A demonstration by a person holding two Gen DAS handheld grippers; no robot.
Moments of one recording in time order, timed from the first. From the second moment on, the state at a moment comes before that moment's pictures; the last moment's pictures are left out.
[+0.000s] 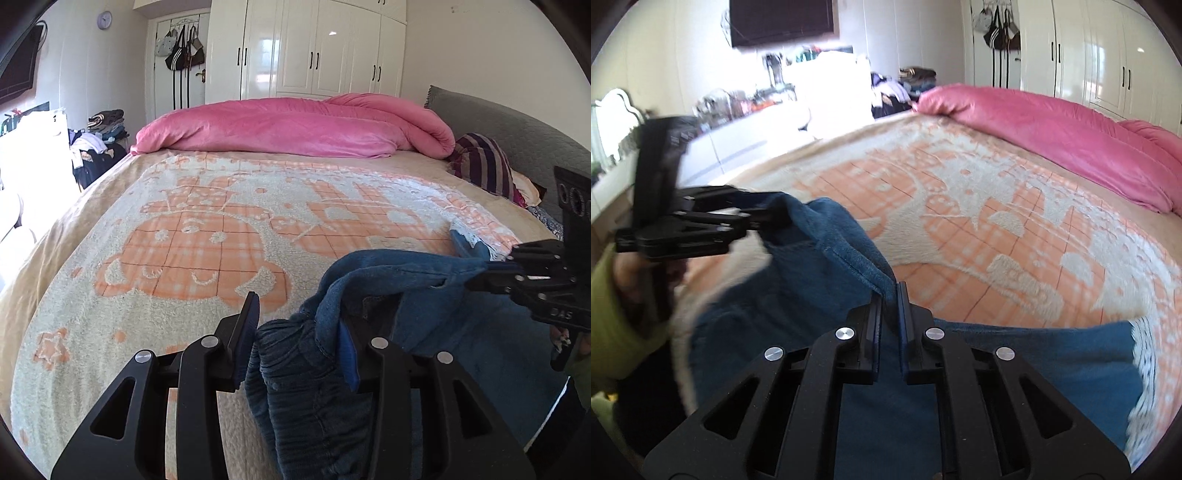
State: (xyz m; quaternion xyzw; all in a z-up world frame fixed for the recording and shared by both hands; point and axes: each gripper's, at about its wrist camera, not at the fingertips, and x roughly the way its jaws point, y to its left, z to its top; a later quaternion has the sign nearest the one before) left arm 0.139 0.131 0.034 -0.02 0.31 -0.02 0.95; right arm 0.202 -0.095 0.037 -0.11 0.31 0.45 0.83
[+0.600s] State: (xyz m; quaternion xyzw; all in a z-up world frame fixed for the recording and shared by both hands) left arm 0.024 0.116 0.019 -0.05 0.33 -0.01 0.94; right arm 0.065 -0.118 0.000 -0.09 0.35 0.50 0.79
